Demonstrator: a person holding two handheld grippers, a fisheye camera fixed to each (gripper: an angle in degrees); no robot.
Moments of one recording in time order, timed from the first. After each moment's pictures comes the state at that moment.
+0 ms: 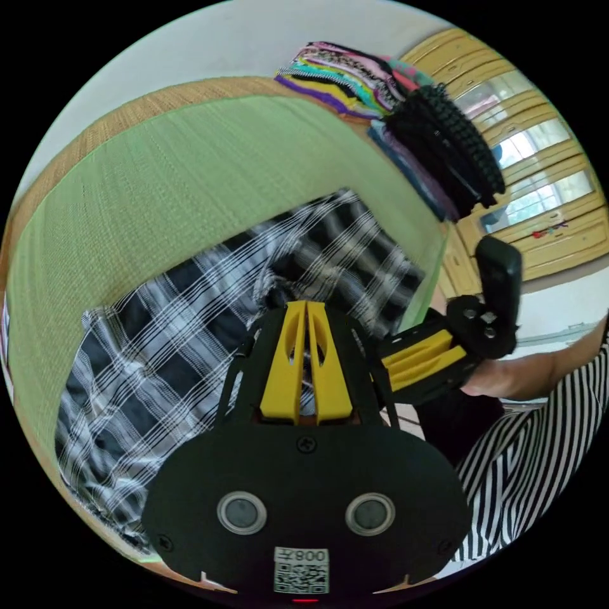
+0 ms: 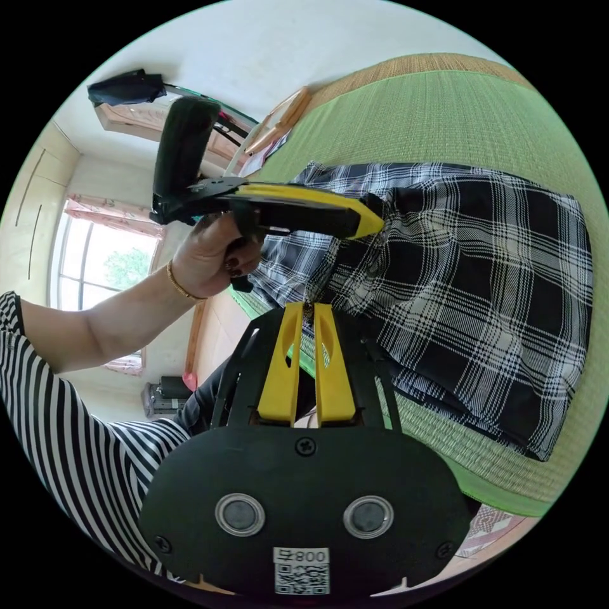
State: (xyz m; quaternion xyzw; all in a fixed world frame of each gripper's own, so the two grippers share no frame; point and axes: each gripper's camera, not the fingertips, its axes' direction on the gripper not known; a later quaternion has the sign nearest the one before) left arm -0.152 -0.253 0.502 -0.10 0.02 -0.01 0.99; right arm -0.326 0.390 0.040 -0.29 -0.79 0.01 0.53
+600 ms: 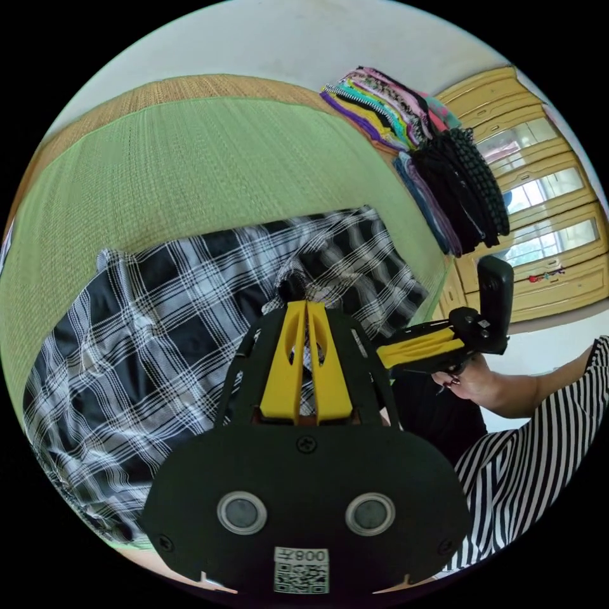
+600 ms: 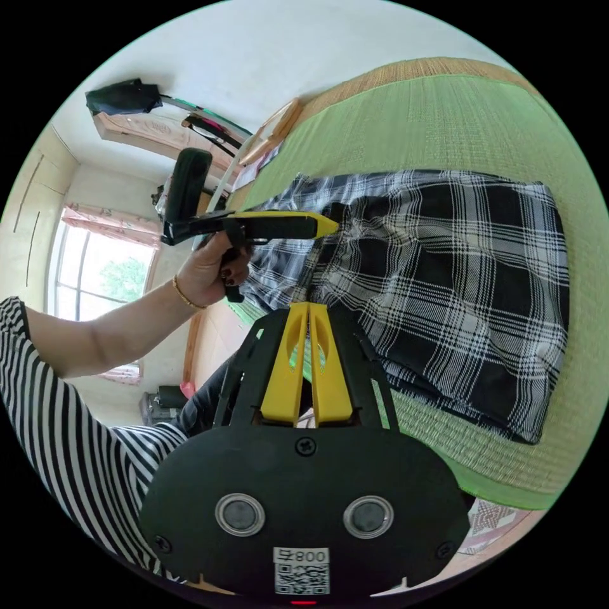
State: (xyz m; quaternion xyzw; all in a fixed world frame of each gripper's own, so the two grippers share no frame) left arm -0.163 -0.224 0.528 -0.07 0.04 -0.09 0.99; right arm -0.325 0.419 0.054 -0.31 -0.78 0.01 0.55
